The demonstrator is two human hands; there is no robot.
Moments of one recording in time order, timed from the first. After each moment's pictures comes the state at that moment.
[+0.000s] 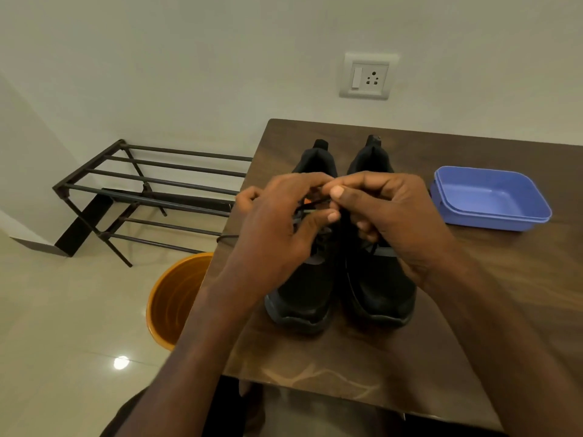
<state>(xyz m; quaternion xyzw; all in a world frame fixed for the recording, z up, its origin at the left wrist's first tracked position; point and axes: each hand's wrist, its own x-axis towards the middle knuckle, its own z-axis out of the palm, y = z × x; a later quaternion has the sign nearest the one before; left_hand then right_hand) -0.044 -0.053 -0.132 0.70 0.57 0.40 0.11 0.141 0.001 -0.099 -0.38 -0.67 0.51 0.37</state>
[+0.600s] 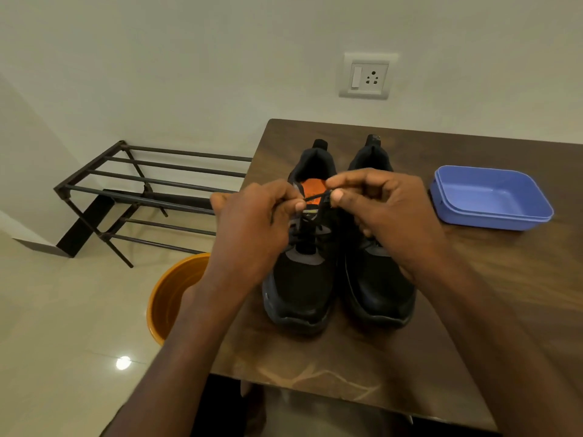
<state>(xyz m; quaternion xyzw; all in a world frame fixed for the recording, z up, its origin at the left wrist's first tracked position) -0.058 -0.058 -0.127 0.65 0.65 0.39 0.09 0.136 0.004 -0.103 -0.40 -0.69 0.44 0.40</state>
